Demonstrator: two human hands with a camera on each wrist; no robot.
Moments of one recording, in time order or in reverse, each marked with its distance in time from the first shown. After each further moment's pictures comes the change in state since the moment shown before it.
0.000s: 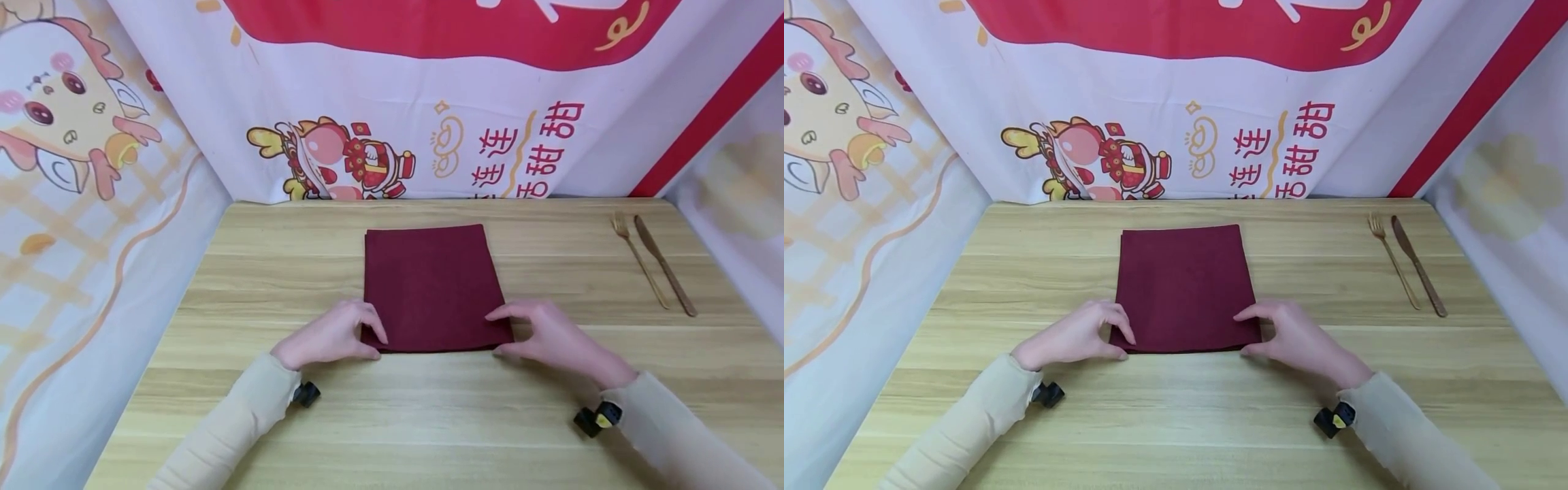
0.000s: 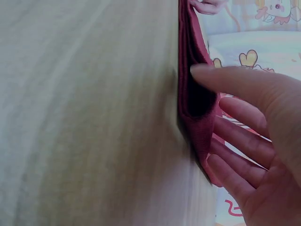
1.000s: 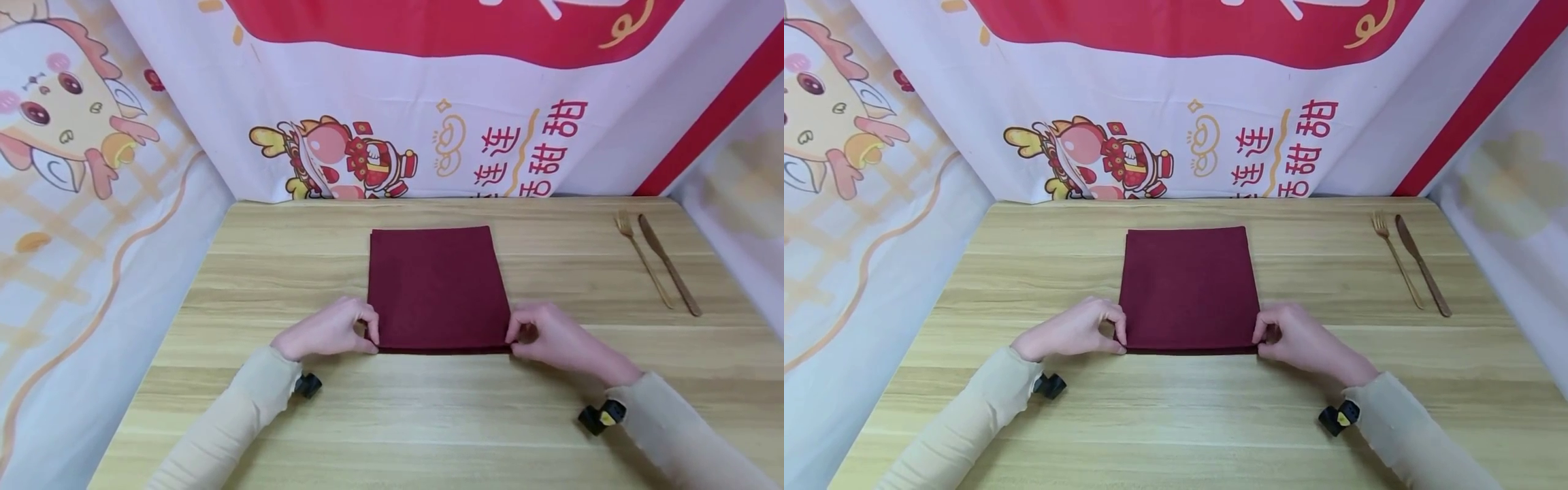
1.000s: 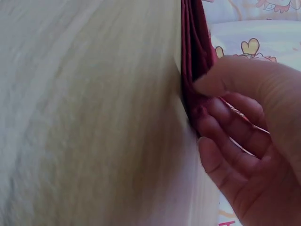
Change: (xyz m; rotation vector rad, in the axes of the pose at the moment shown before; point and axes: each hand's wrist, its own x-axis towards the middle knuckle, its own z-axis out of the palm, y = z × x) left_hand 0.002 -0.002 -0.010 -0.034 -0.046 -0.003; right_hand -0.006 0.008 -0.002 0.066 -0.048 -0.046
